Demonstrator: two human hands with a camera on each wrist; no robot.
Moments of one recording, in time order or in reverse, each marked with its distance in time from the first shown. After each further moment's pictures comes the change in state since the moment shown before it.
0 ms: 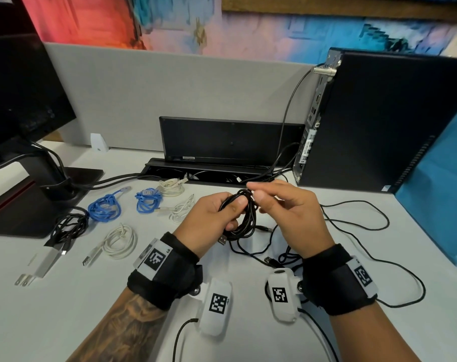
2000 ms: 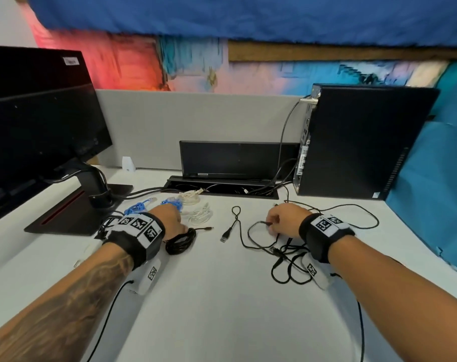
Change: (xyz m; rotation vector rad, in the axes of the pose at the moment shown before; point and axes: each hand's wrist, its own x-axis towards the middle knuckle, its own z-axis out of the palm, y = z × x) left_hand -0.030 0.028 -0.102 1.502 -0.003 -0.485; right_hand 0.020 0.026 -0.020 -1.023 -0.590 0.414
